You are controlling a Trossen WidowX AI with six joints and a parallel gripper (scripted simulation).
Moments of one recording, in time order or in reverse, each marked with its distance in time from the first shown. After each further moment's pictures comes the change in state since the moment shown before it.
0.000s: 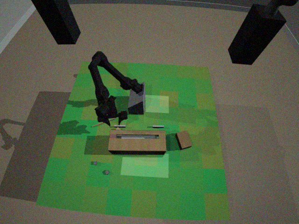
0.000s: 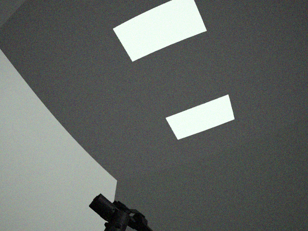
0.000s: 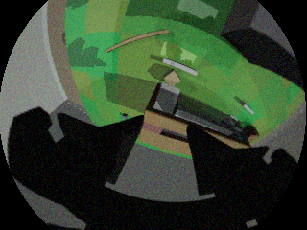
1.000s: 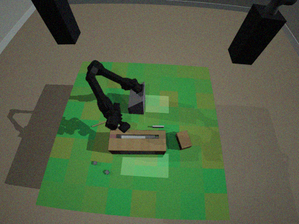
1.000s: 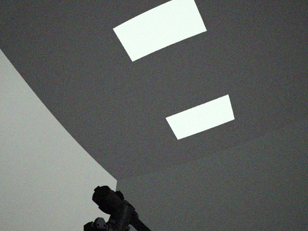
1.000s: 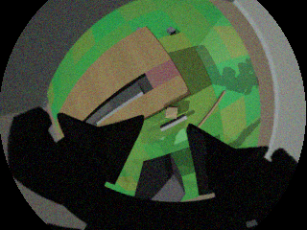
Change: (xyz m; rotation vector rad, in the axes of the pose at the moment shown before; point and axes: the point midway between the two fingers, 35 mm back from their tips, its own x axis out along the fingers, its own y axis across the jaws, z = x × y) arm 0.014 -0.020 -0.014 -2.315 -0.219 -0.263
